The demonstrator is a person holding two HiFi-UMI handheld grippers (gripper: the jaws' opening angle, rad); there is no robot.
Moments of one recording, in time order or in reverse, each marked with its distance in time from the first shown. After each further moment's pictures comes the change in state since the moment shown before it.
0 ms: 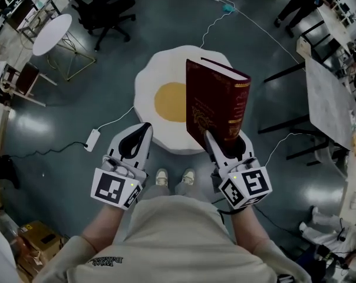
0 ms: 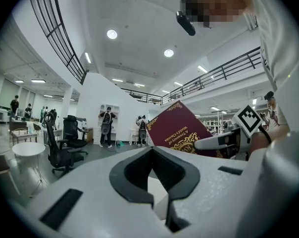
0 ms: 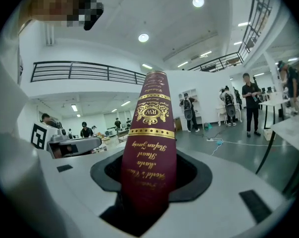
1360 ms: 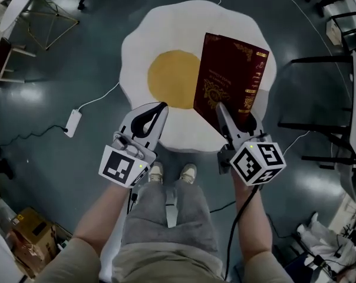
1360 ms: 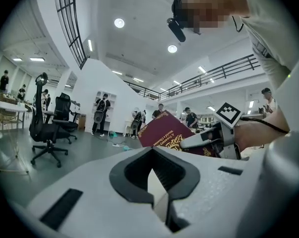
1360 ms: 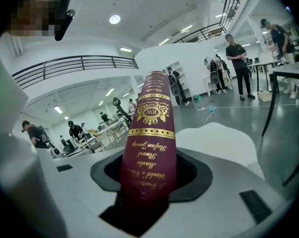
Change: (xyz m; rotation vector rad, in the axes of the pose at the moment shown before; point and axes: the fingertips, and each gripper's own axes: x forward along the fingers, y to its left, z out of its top) left arm 0.221 0.088 -0.334 -0.076 0.008 -0.088; right arm 0.231 -0.216 -0.283 0.220 0.195 -0.060
